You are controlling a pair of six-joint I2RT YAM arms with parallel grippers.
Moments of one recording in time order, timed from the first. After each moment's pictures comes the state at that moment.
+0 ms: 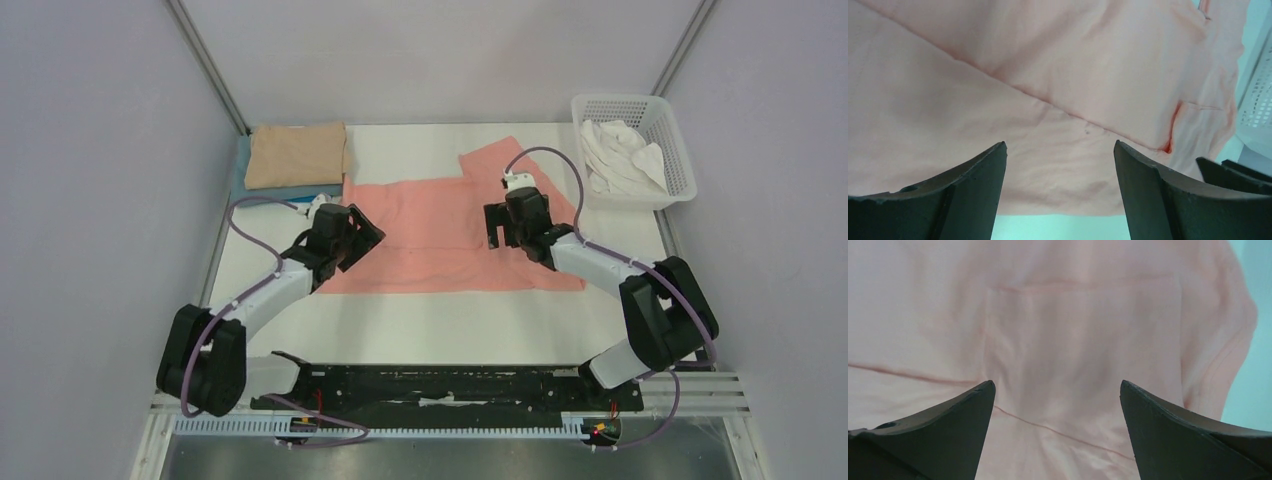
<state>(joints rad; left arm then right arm) -0.36 1.23 0.65 -0.14 -0.10 -0.96 0.47 1.53 0.89 -0.07 0.29 0.15</state>
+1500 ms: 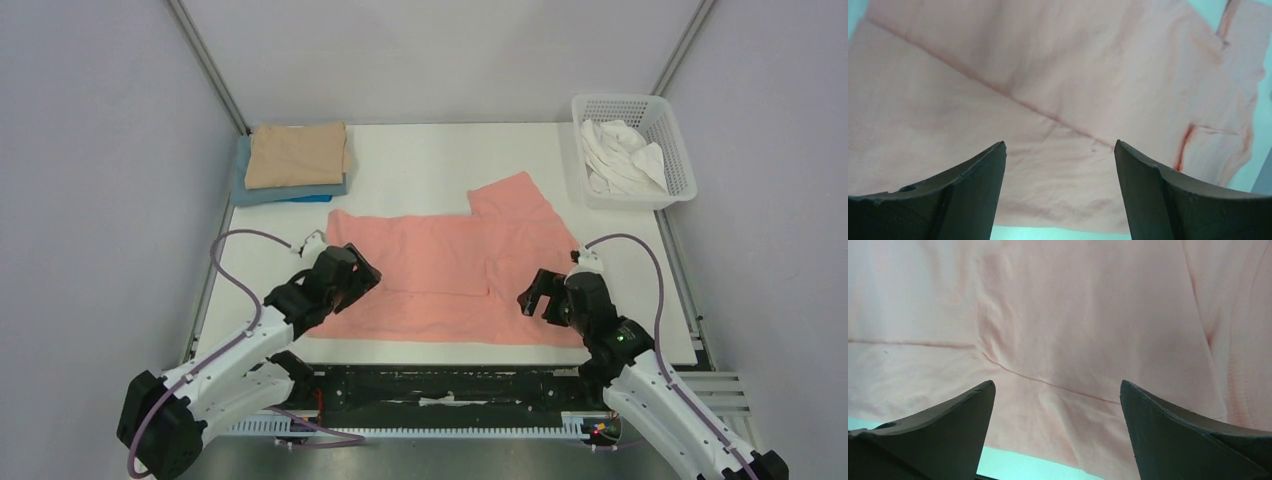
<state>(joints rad) -0.61 0.87 0.47 -0.45 -0.28 -1.13 0.46 0.51 0.26 -0.48 0.10 0.63</state>
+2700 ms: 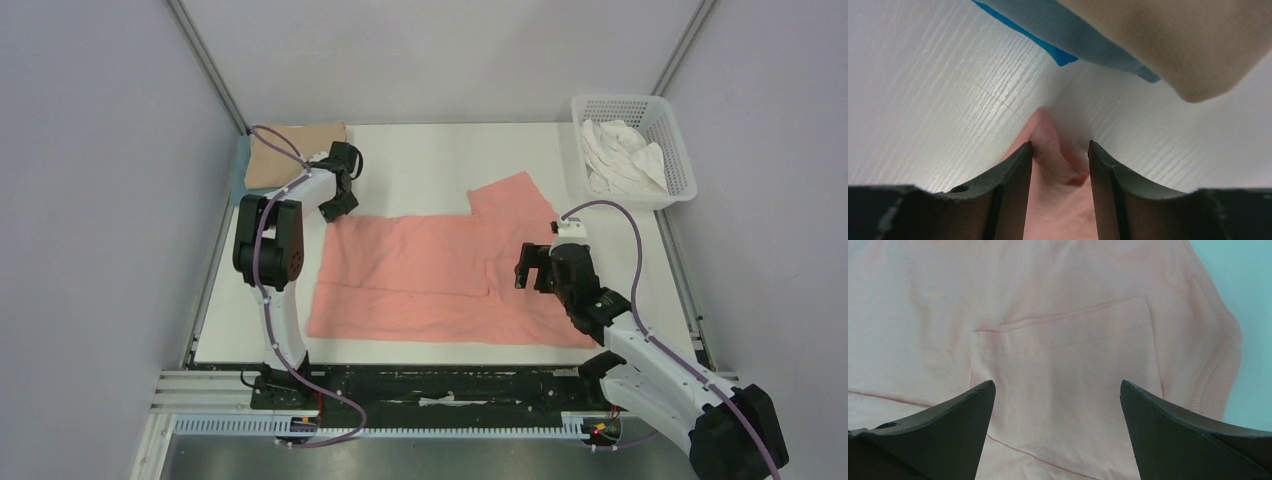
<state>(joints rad) -0.18 2.05 1.46 -0.59 -0.41 -0.73 0.46 0.86 0.40 -0.15 0.25 0.37</state>
